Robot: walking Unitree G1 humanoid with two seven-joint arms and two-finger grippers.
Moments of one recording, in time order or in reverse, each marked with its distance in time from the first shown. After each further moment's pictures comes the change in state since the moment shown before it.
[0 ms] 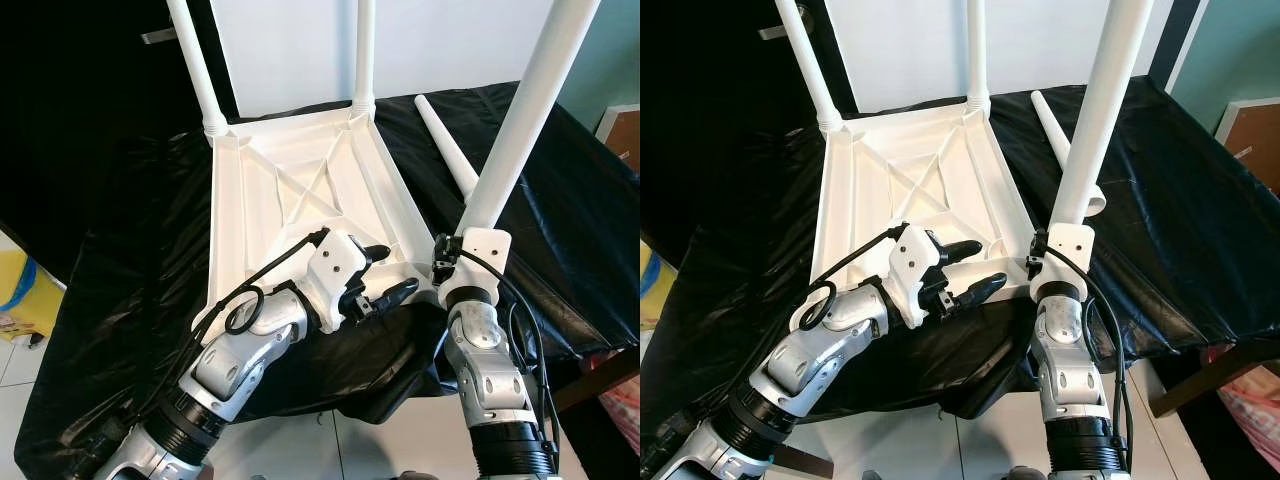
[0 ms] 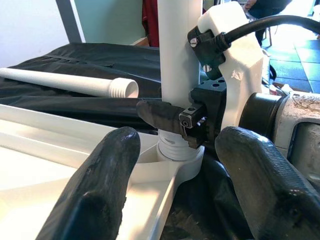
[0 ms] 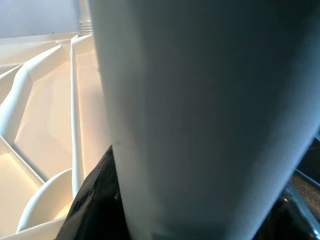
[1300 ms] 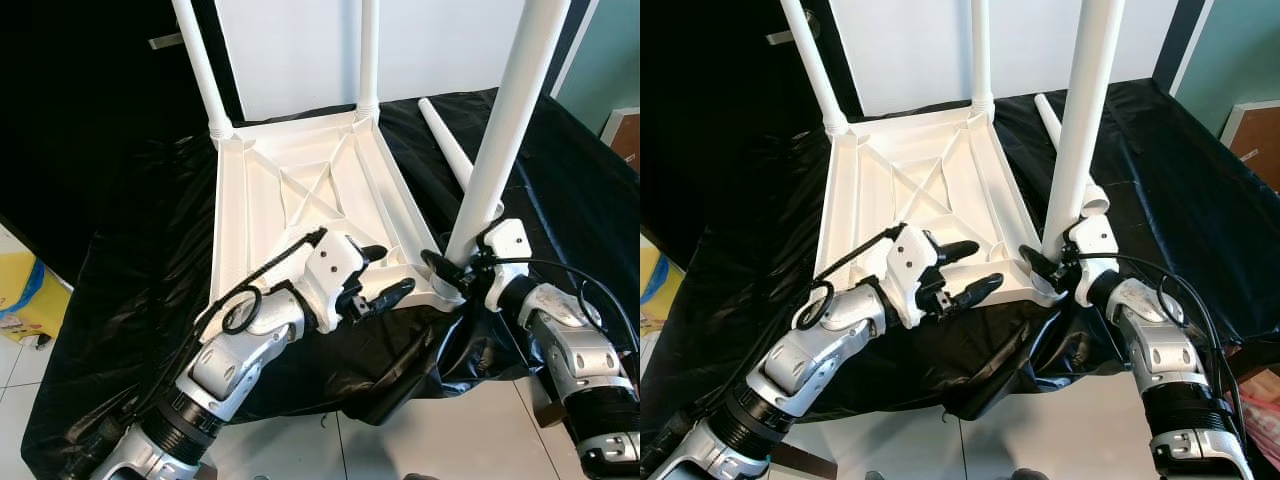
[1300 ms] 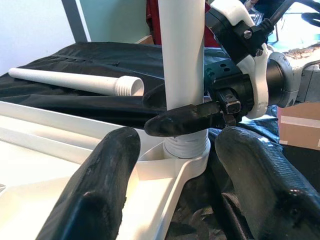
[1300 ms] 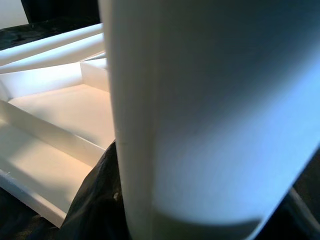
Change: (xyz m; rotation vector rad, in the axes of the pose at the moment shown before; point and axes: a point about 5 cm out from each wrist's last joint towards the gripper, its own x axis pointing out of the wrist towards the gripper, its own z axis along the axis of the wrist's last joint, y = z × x) left arm -0.002 0.002 -0.001 0.007 0.010 0.003; right arm 0.025 -0.053 0.002 -0.225 0.017 0.823
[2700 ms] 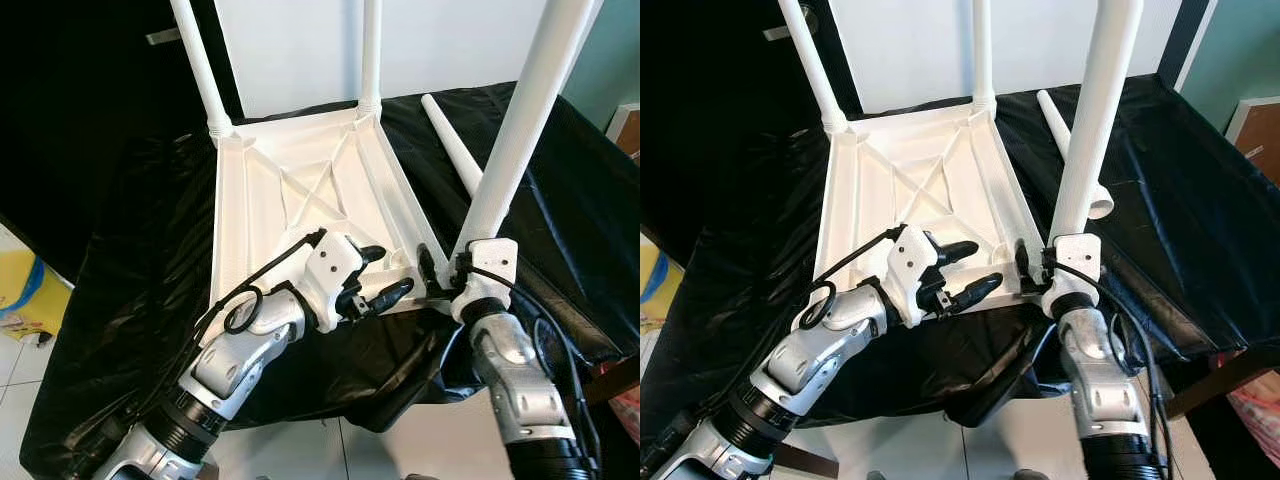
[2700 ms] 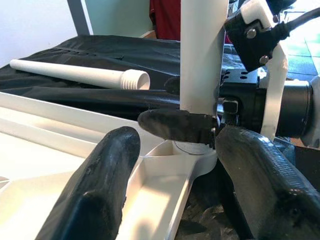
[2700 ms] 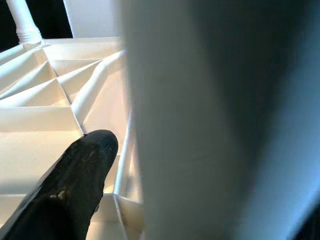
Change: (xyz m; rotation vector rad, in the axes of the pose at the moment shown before) left arm 0.001 0.002 -0.004 -0.008 0.001 0.008; right arm -0.003 0.040 0.005 0.149 -0.077 -0.492
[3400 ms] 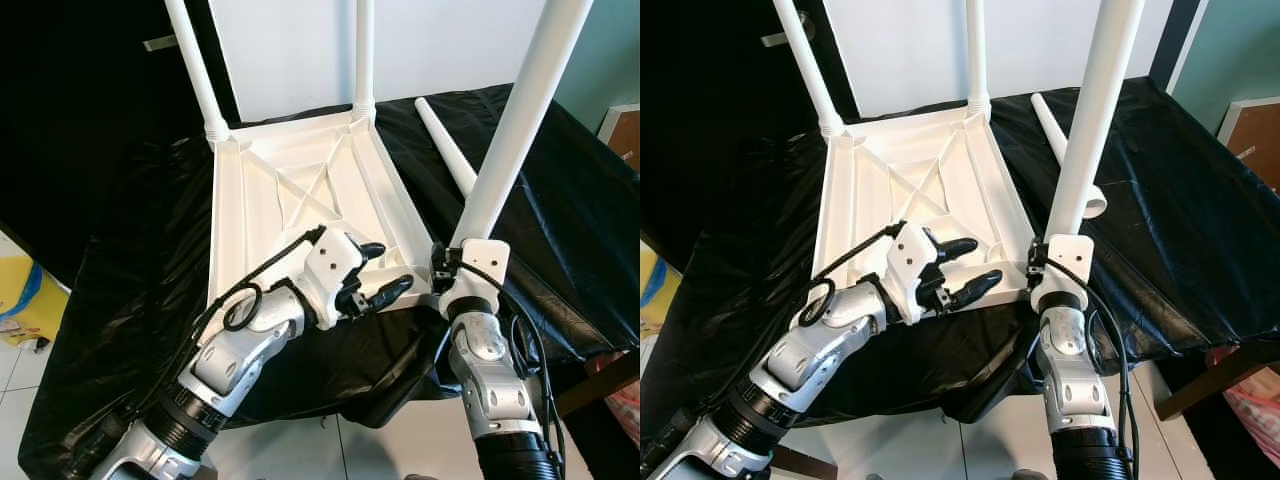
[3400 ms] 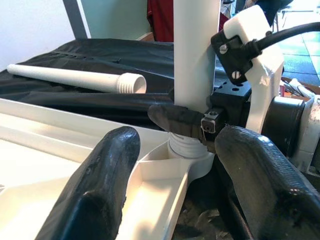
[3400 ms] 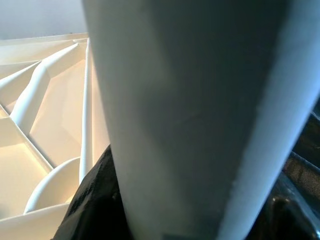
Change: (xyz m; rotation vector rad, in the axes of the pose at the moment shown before) left arm 0.000 0.002 -0.001 0.002 0.001 0.005; right arm 0.006 0.022 -0.008 0.046 0.026 -0.274
